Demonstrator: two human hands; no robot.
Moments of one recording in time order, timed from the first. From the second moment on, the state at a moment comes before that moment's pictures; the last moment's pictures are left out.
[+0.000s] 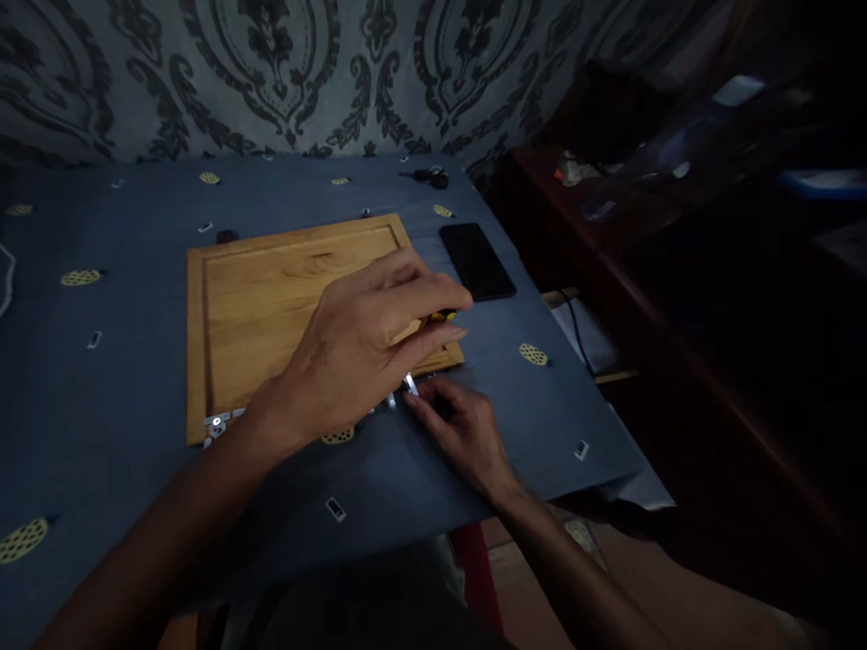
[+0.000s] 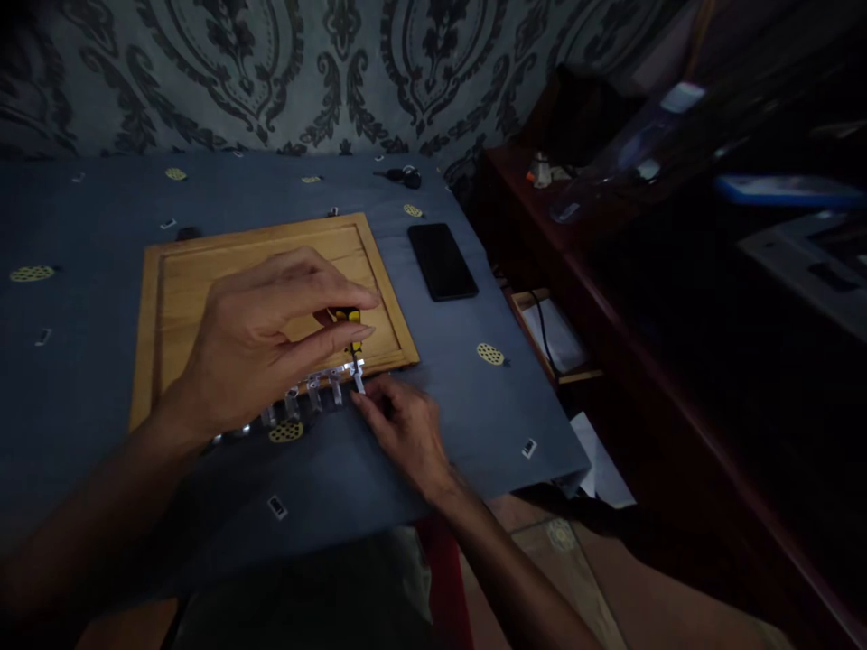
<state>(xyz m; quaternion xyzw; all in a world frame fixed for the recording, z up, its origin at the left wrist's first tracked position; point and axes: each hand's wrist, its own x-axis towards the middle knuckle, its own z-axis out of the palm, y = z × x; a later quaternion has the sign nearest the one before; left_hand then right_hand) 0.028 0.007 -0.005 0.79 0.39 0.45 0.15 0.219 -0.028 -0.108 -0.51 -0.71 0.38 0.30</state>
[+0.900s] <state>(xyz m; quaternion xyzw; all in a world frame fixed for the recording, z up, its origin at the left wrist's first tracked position) 0.035 0.002 0.003 0.79 0.40 0.45 0.12 0.218 -0.026 -0.107 -0.50 -0.72 0.38 0.31</state>
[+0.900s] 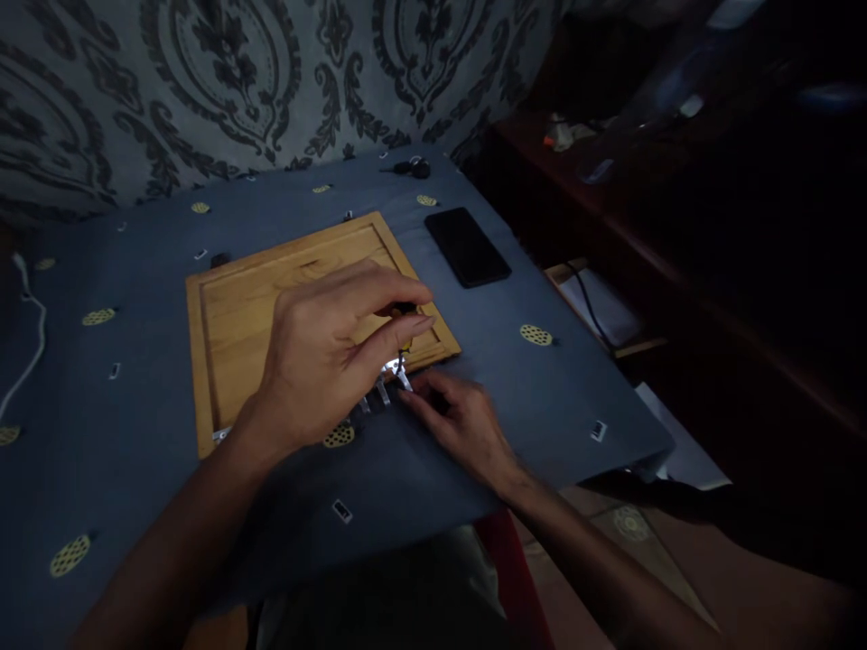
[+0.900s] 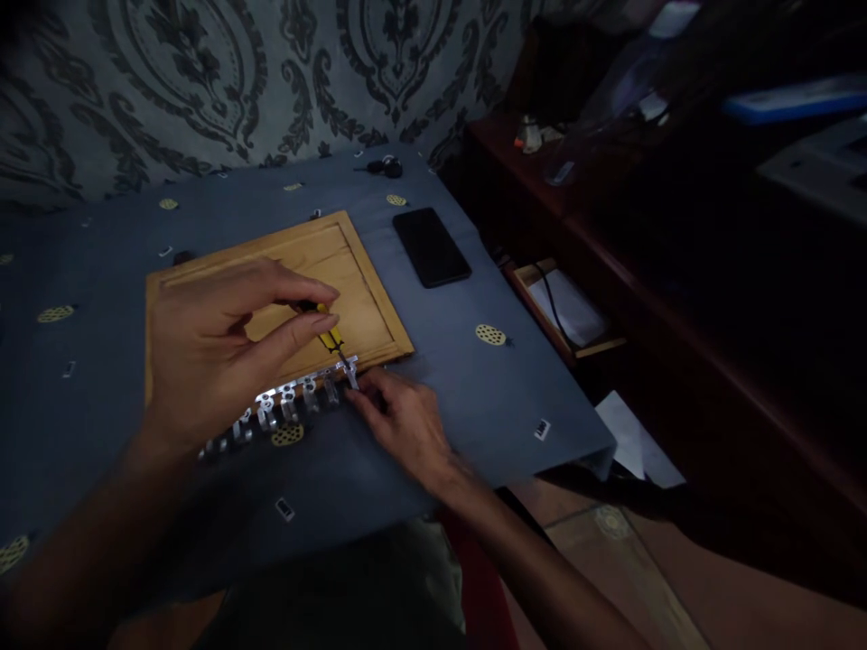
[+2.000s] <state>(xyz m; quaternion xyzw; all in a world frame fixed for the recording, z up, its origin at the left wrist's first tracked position) 0.088 0.011 -0.003 0.60 0.34 0.52 0.51 0.218 -0.023 -0.096 -0.51 -0.75 0.36 0.22</state>
